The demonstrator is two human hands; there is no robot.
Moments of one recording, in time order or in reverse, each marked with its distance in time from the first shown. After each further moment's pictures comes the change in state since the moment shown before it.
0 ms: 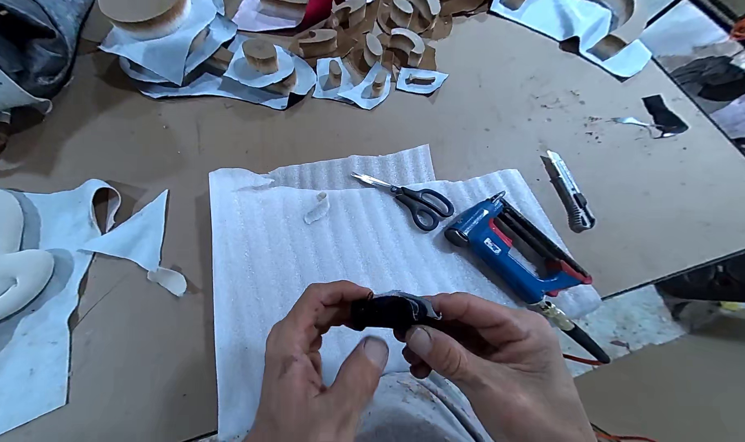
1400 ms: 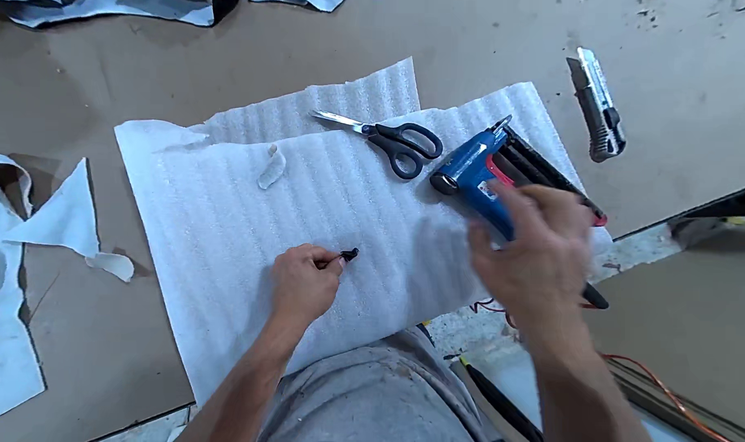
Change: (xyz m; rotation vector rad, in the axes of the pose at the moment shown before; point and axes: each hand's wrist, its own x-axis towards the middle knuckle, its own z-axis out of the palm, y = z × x) left_hand 0.039 -0.104 0.037 0.851 -0.143 -0.726; right_hand 0.017 0.071 -0.148 -1.413 0.262 0.062
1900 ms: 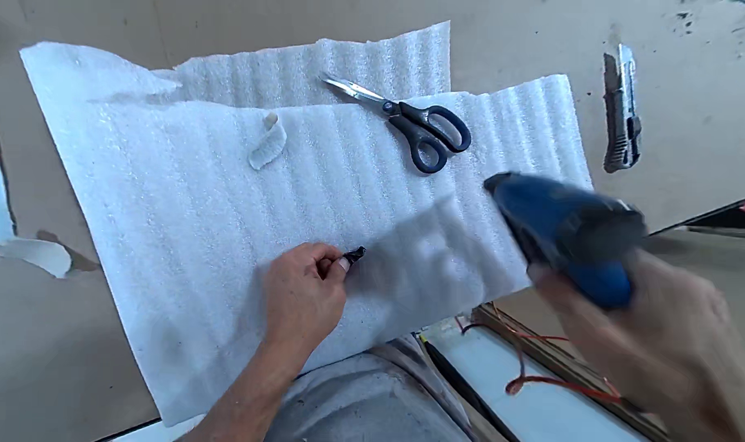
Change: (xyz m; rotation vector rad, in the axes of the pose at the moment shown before) left_hand -0.002 -0.017 0.010 -0.168 0.050 0.049; right_hand -0.014 -0.010 -0.067 -0.106 -0.307 0.120
